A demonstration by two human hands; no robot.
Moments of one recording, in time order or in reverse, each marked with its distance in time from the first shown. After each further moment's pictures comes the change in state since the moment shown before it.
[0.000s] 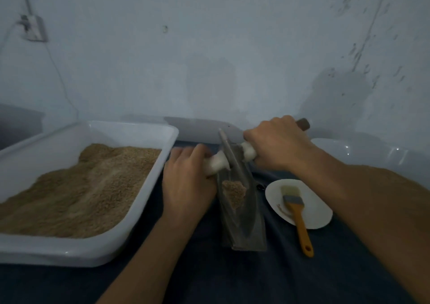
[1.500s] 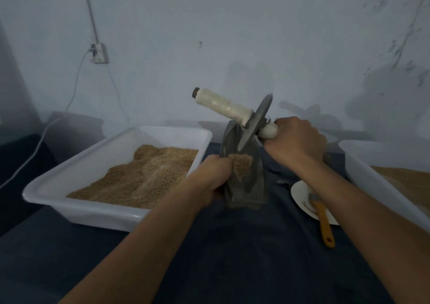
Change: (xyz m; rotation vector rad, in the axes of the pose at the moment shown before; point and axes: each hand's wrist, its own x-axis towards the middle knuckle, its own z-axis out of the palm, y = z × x) left_hand 0.021 0.014 -0.063 -0.852 -0.653 -0.876; right_hand -0.005 -0.036 -0.024 0.733 0.180 0.670
